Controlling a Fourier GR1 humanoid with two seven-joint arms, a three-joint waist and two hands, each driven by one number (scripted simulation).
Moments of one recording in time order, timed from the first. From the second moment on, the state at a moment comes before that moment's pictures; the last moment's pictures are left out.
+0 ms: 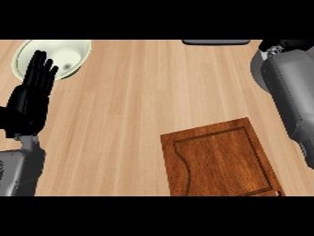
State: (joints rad) left arm -0.29 0.18 0.12 -1.54 0.11 0.09 0.07; right arm -1.03 -0.32 -0.05 -0.71 1.50 -0.35 1.09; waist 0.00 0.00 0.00
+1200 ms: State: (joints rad) left arm -0.28 0.17 0.11 -1.56 0.10 0.08 0.07; right arm -0.68 -0.50 -0.35 -0.68 1.14 -0.55 0.73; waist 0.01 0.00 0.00
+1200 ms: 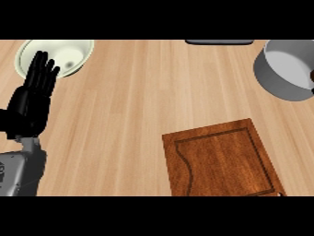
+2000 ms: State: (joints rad) left arm -0.29 0.18 0.13 -1.54 0.11 0.07 0.07; right arm -0.72 -0.49 -0.55 -0.61 0.76 -0.68 0.22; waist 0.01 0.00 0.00
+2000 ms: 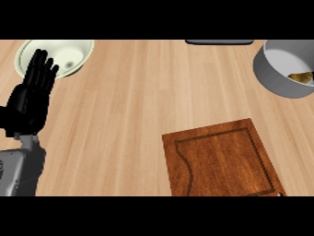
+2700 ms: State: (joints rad) left arm -0.28 0.17 0.14 -1.52 0.10 0.08 0.04; right arm -0.50 -0.44 -0.72 -0.96 0.40 -0.71 0.01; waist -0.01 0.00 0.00
